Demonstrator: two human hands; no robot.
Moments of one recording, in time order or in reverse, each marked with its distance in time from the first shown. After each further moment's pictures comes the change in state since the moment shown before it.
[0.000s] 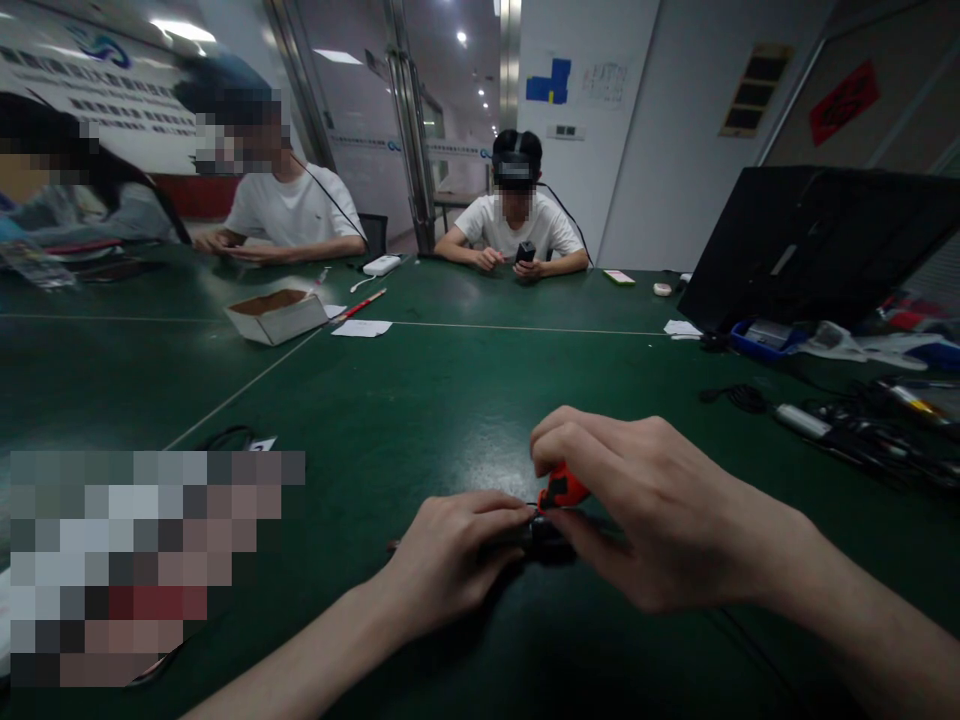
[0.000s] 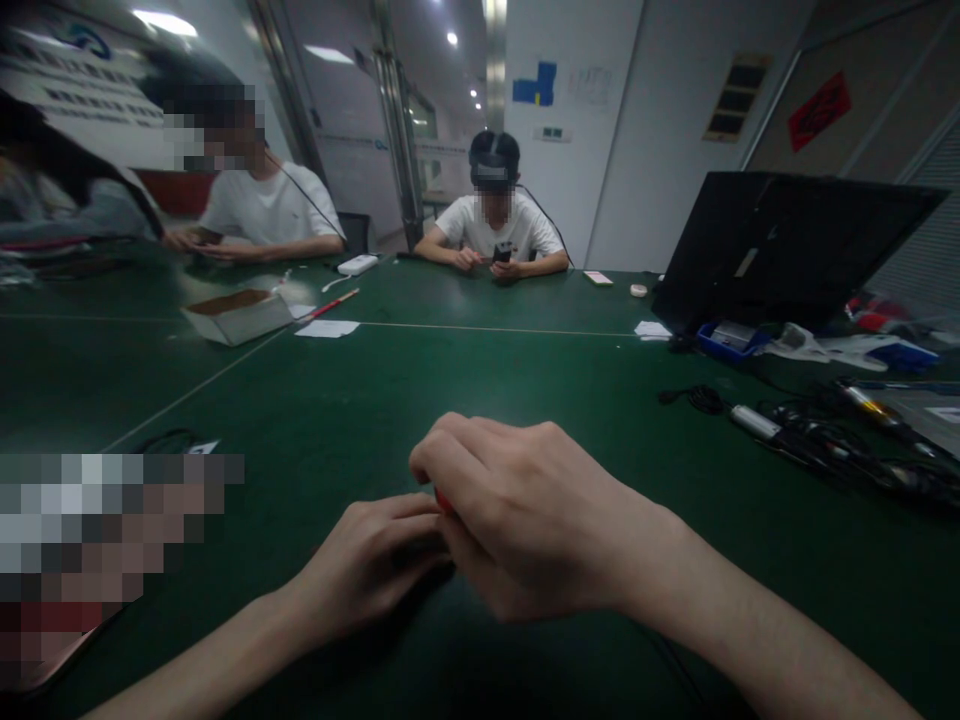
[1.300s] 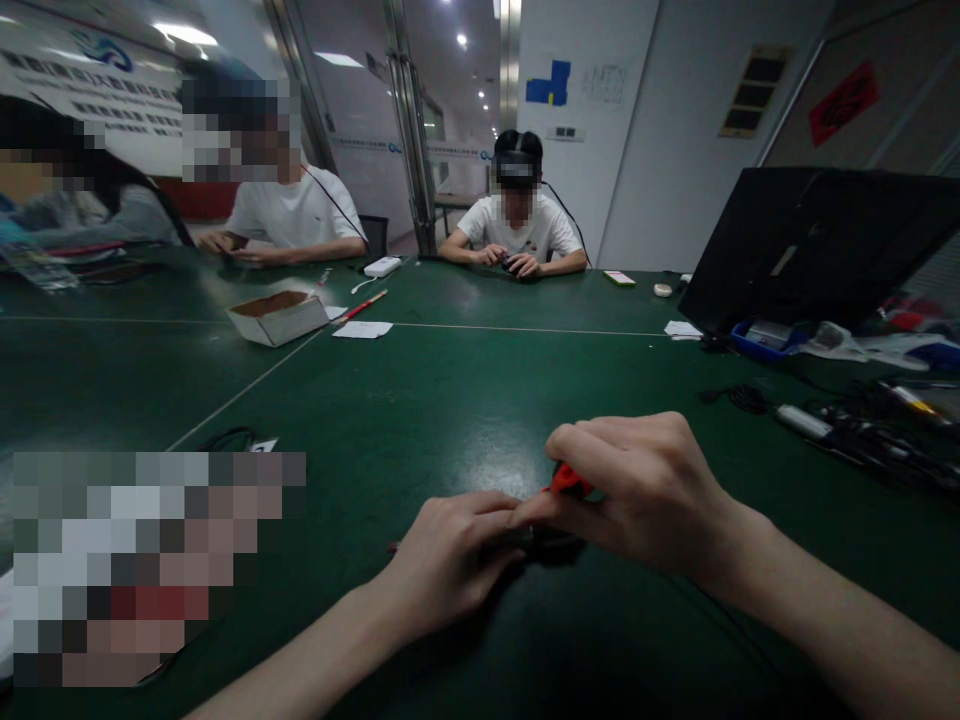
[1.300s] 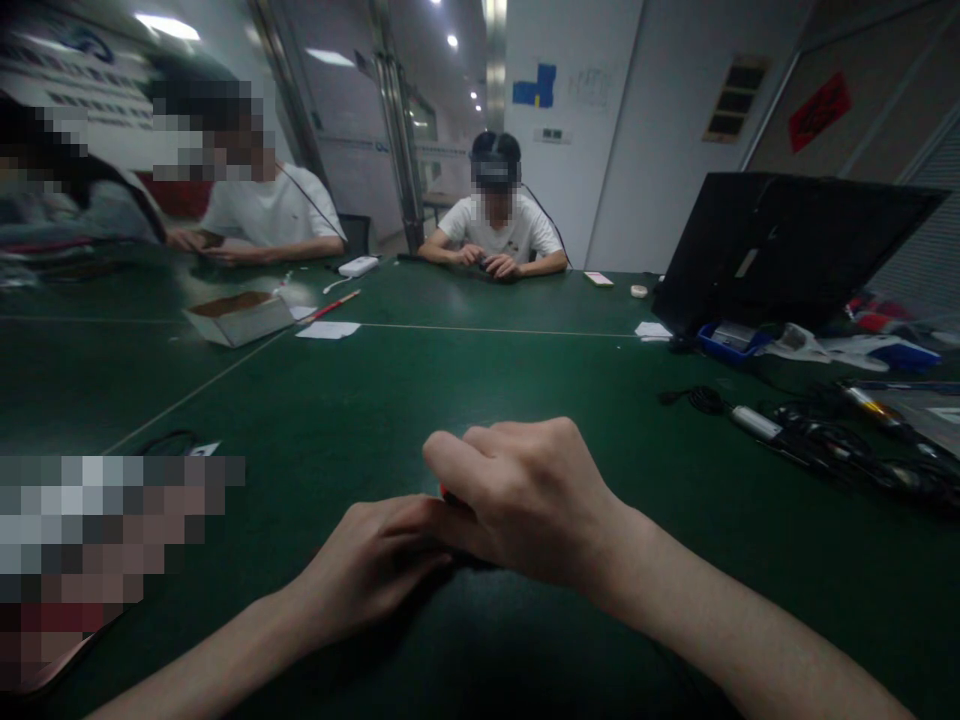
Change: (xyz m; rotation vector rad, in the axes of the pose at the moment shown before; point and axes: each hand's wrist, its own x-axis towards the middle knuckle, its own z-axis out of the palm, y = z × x) left_hand -0.001 -0.002 0.001 -0.040 0.016 -0.005; right_hand 0.003 0.005 0.019 -0.128 0.311 0.017
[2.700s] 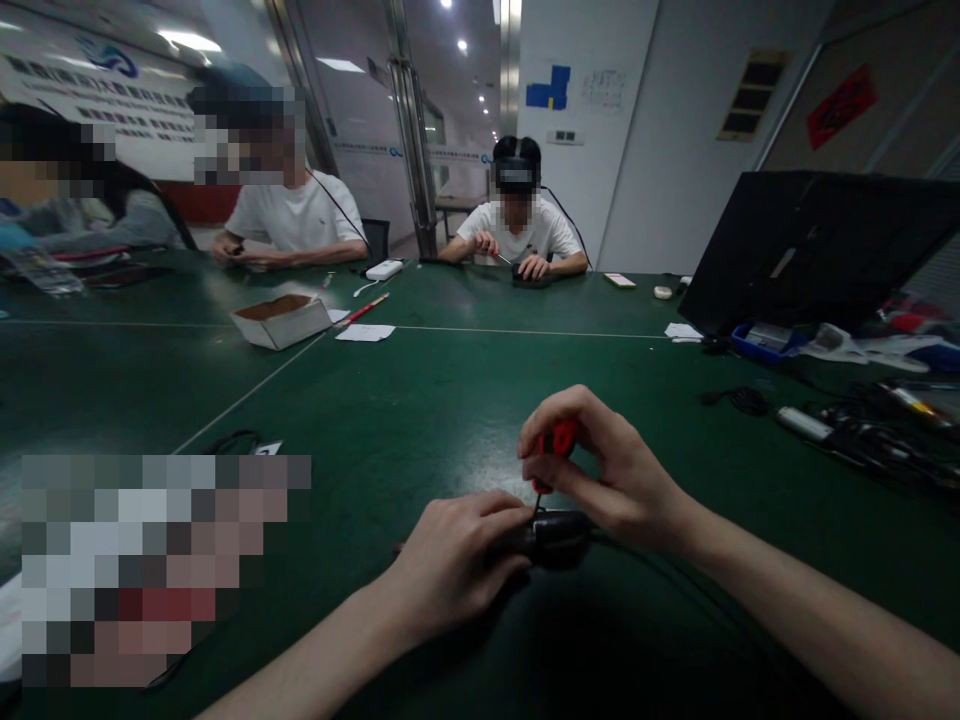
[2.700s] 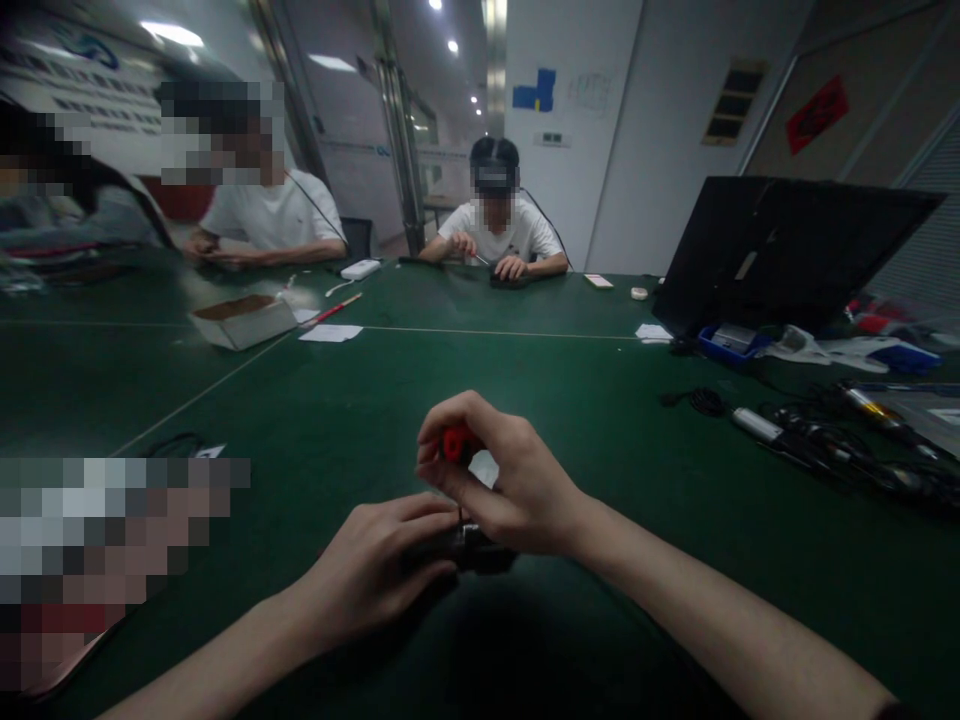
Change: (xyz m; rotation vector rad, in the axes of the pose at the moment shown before) left_hand 0.001 0.004 -0.005 0.123 -0.073 -0.055; right_hand 0.000 0.006 0.030 0.963 0.053 0.279
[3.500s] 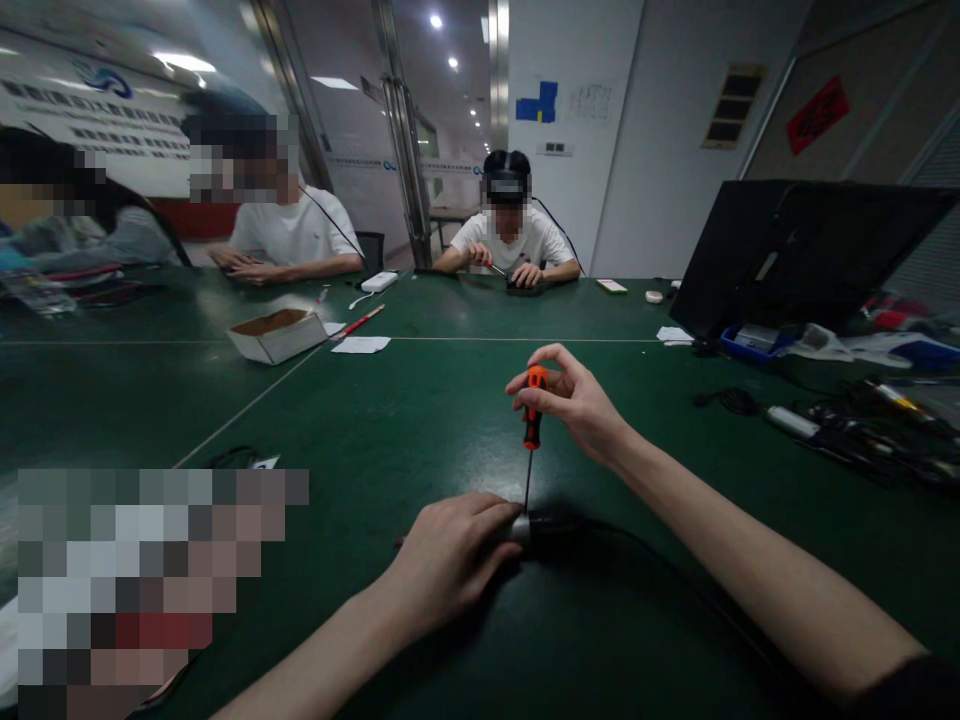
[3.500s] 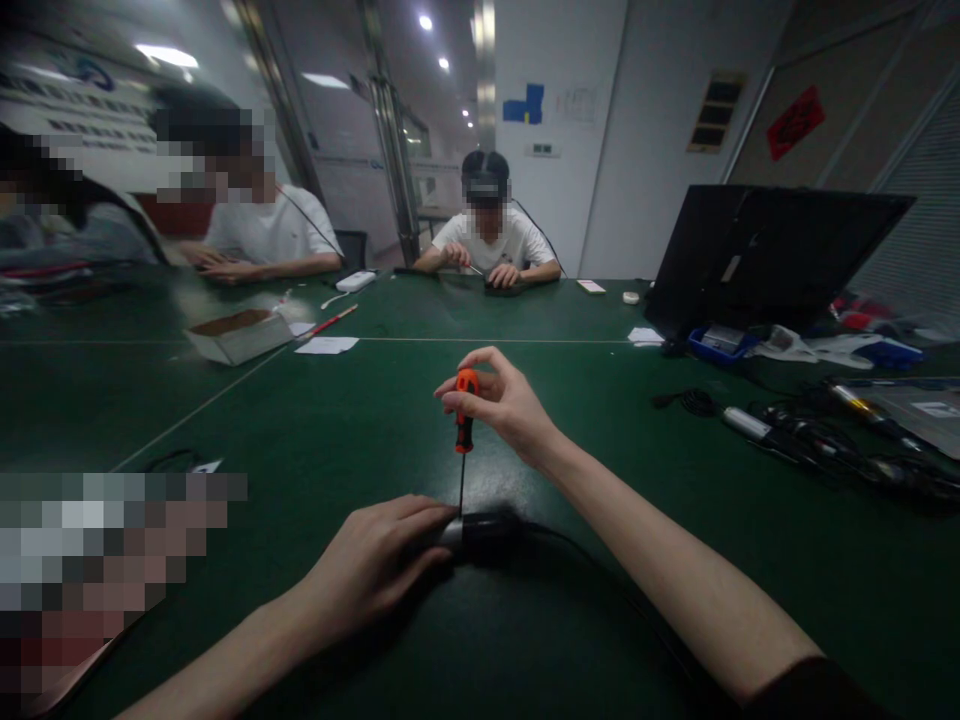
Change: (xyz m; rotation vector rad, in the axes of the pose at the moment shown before) left_hand 0.002 -0.010 0.001 0.080 -0.031 -0.028; right_hand 0.036 0.059 -0.016 0.451 0.218 0.322
